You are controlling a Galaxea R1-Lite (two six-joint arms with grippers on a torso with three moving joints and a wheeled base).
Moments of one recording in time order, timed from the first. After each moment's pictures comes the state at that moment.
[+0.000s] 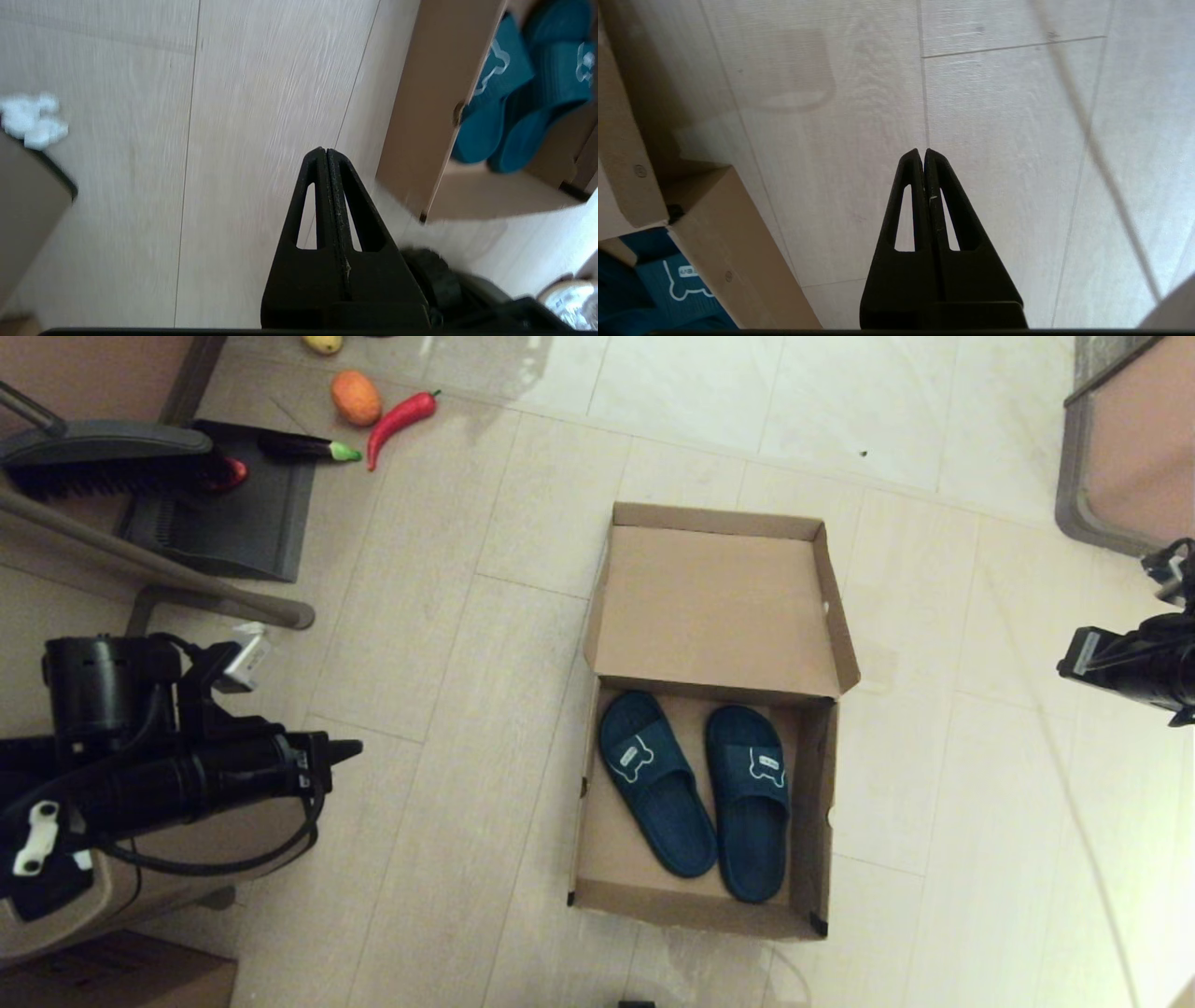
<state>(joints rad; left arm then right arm) 0.00 1.62 -0.76 -0.41 -0.29 0.02 -0.36 1.81 -1.27 -0.14 0.12 0.21</state>
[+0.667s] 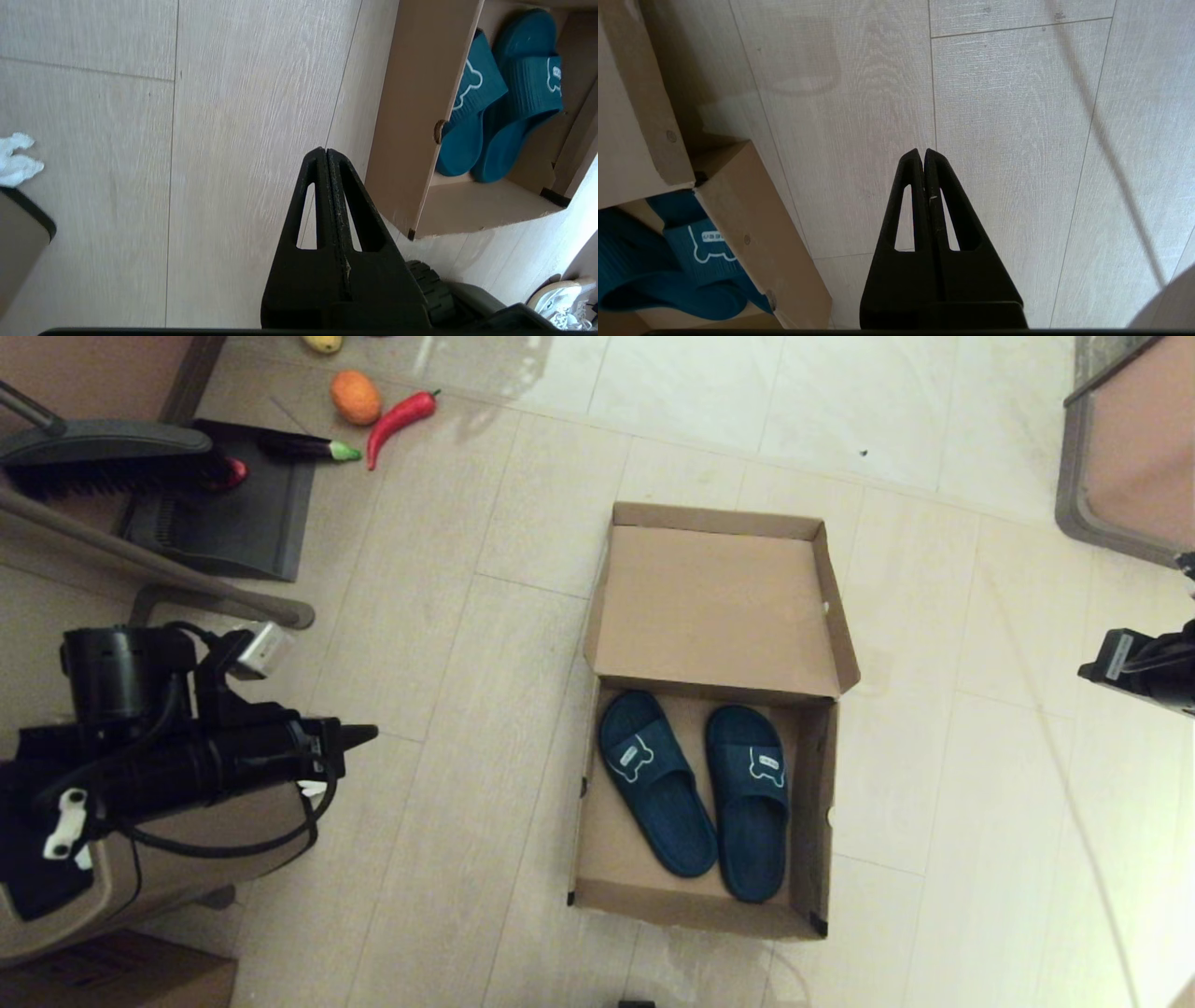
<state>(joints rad) -0.01 1.66 -0.80 -0.45 -0.35 0.02 -0.40 1.74 -1.22 -0.09 0.20 0.20</state>
